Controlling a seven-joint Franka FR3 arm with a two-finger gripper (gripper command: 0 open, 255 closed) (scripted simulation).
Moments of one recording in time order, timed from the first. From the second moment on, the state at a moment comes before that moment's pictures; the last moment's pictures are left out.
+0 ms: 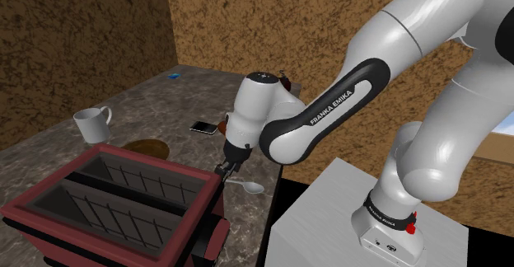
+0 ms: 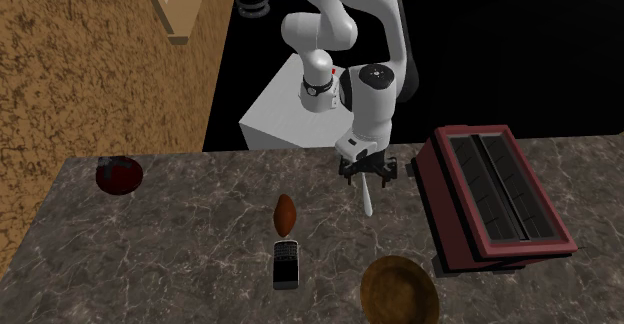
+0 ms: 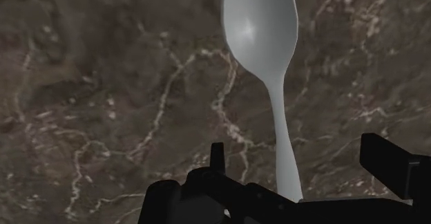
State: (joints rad) arm 0.28 -0.13 0.42 -2.56 0.16 2.70 0.30
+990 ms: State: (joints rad) arm 0.28 -0.16 0.42 -2.55 0.17 2.66 0.29
